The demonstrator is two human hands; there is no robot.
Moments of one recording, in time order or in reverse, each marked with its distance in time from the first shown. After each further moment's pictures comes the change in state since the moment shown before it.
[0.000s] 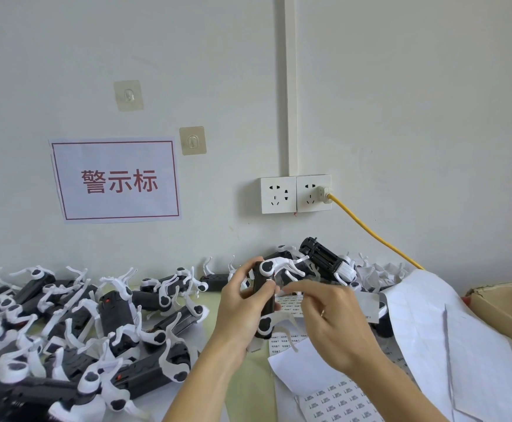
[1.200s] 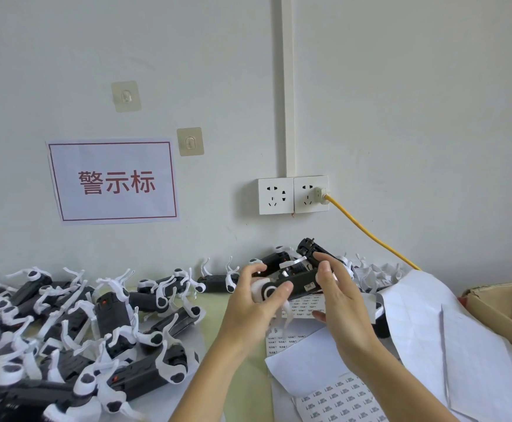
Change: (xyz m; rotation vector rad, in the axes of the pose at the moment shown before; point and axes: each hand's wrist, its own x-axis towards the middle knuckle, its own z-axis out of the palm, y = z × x) left_hand -0.009 0.010 0.008 0.362 -0.071 0.091; right_hand 0.011 0.010 0.002 0.587 0.166 0.432
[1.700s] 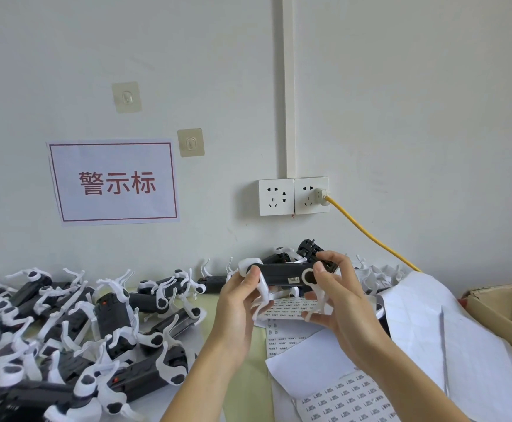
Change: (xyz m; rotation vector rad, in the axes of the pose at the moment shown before) left_hand 0.002 0.005 -0.005 -0.624 0.029 -0.131; right_hand 0.000 -0.013 -0.007 0.178 -0.133 0.056
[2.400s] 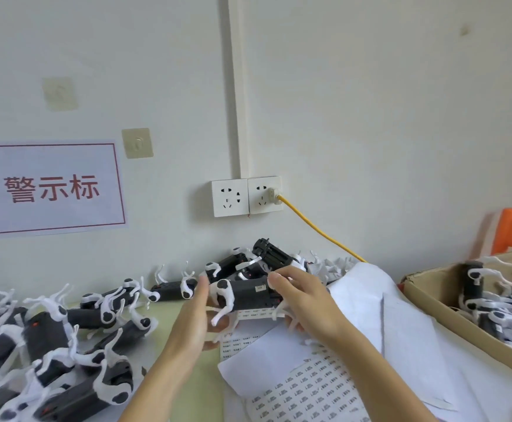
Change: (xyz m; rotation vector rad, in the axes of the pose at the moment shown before) left_hand 0.002 -0.015 -0.009 0.508 0.082 -0.193; right_hand -0.003 -0.018 -0.029 -0.570 -0.041 0.053
